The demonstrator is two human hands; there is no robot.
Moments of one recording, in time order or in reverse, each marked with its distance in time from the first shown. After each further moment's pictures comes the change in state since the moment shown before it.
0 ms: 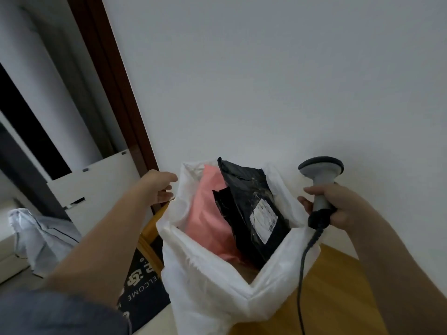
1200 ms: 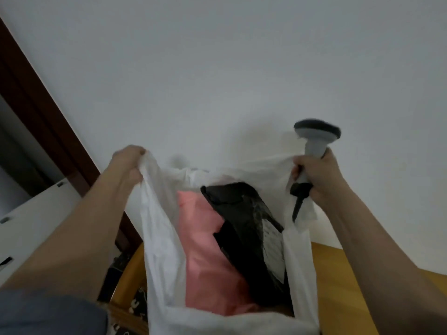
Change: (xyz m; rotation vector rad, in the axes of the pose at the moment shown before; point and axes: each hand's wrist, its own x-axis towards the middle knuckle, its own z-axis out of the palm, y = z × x) left_hand 0.190 0.114 0.018 -0.401 -0.142 0.095; right_hand 0.091 -0.037 0.092 0.075 0.287 -0.510
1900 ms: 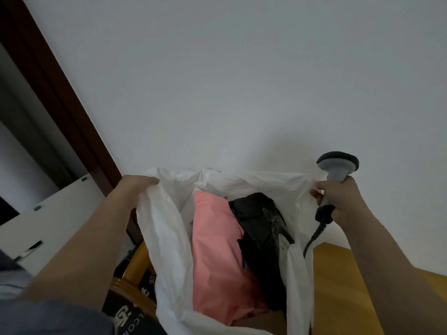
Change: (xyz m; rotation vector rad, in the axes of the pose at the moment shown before) left_hand -0.106 -0.037 -0.026 0.457 0.127 -0.050; right_hand -0.012 0.018 -0.088 -0.092 0.147 0.175
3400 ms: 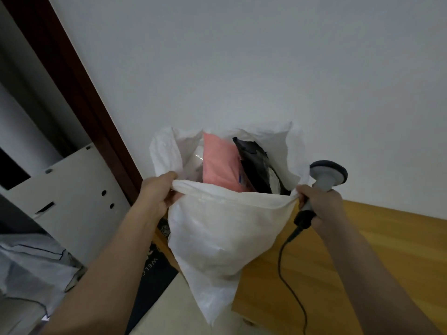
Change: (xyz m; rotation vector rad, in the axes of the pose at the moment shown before) left_hand -0.199 -0.120 -0.038 -0.449 -0.122 -0.122; right_hand -0.218 0.073 -0.080 0.020 0.031 0.169
